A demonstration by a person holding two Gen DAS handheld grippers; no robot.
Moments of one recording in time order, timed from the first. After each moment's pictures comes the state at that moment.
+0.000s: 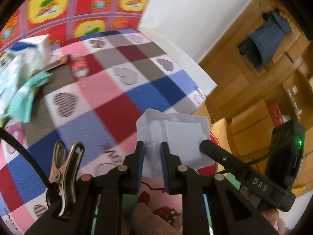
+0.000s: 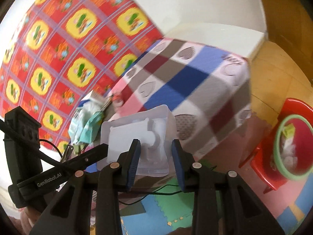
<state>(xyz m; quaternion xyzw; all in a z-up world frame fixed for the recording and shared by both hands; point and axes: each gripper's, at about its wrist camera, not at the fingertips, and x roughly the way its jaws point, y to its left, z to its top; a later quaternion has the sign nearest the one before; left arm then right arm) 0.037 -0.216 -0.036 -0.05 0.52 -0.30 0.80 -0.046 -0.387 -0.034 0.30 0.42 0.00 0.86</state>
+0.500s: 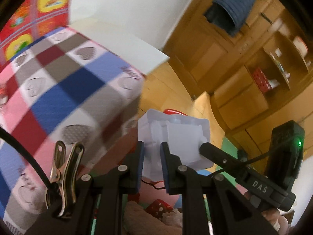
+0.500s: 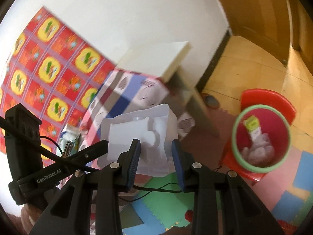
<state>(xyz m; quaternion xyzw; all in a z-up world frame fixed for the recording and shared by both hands) -0.004 -0.387 -0.049 0.03 0.53 -0.39 0.75 -0.140 -0.517 -0.040 0.36 0.38 -0.10 0.85</state>
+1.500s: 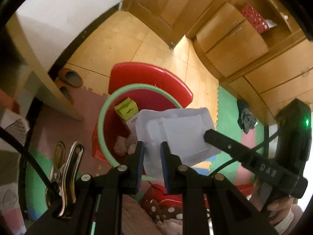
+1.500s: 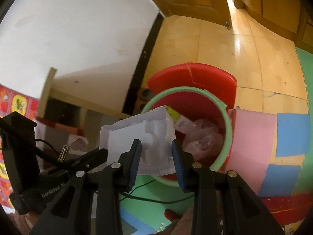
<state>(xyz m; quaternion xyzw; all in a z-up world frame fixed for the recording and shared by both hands) -0.068 -0.622 -0.234 0.17 0.59 -0.47 0.63 -0.242 -0.712 -0.209 0.46 0.41 -0.25 0.75</state>
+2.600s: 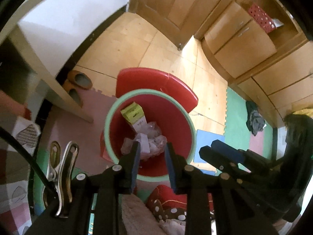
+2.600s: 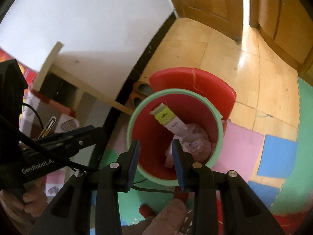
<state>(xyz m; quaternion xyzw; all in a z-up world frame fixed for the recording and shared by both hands) -0.071 -0.627 -0.200 0.19 0.58 -0.43 0.66 -0.228 -0.693 -0.185 0.35 0.46 -0.22 0.78</state>
